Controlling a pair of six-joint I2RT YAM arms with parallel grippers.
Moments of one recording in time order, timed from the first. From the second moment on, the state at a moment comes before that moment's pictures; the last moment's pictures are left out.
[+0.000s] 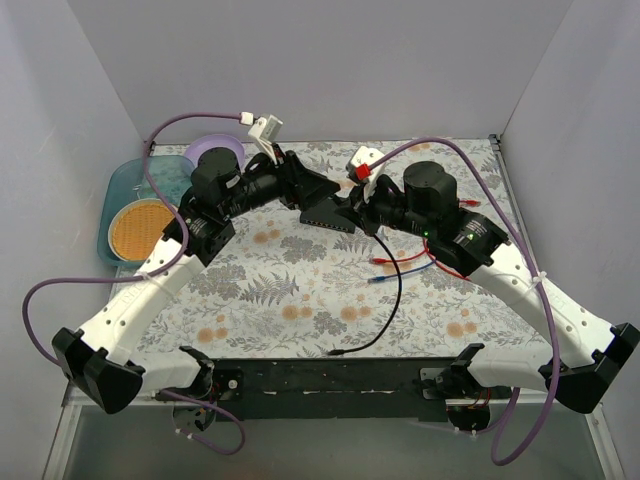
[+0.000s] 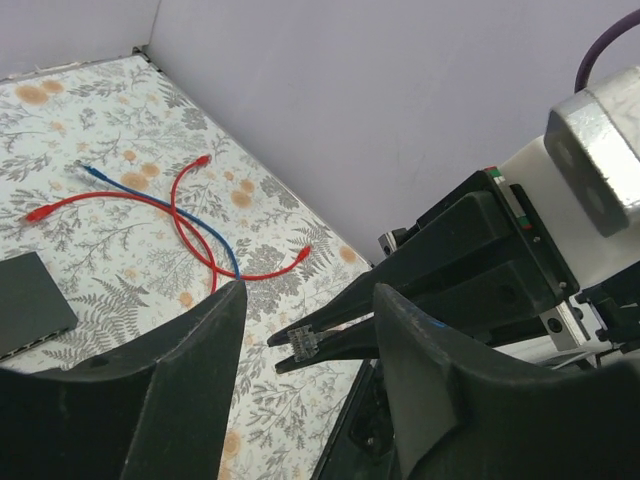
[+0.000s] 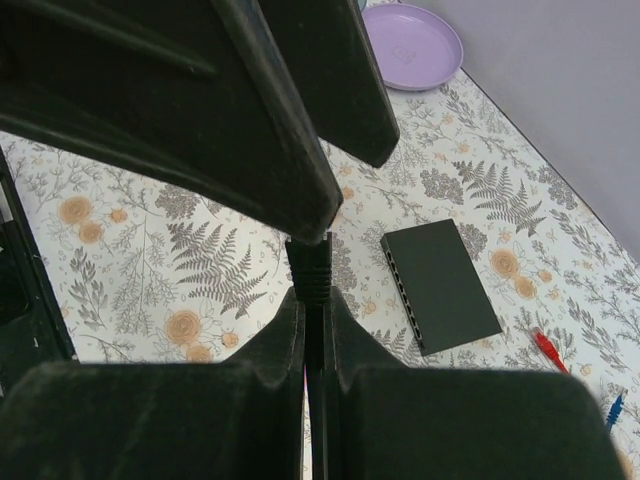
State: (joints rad) left arm -0.59 1.21 1.30 -0.06 0.47 -0.56; right arm 0.81 1.18 1.34 -0.41 -0.23 -0.16
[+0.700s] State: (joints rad) left arm -0.59 1.29 1.31 -0.09 0.53 -0.57; right arm 0.79 1.18 1.34 -0.42 -0.23 -0.14
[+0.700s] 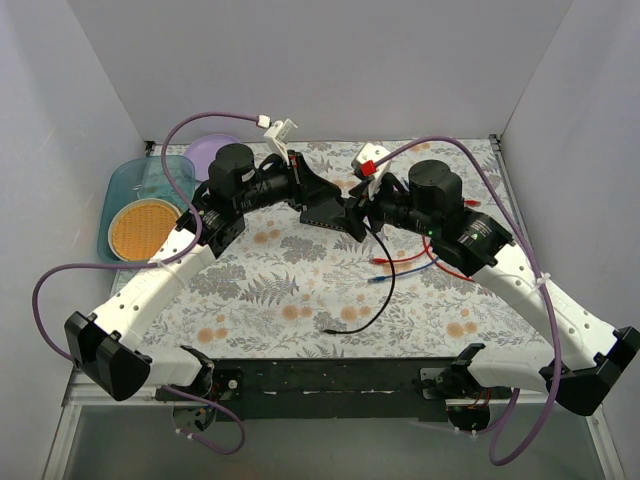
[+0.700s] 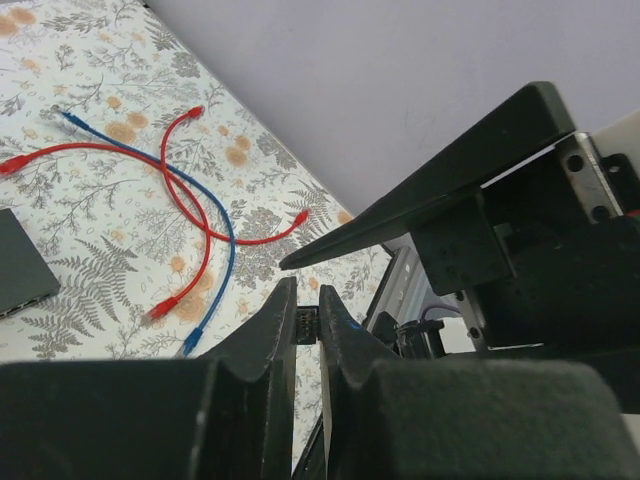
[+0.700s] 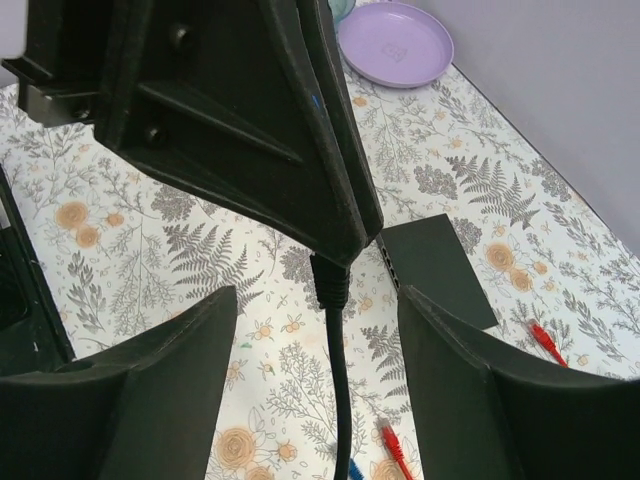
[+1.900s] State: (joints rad) left arm -0.59 1.30 1.33 -0.13 0.54 -0.56; right arm 0.79 1.18 1.34 -0.41 -0.18 -0.16
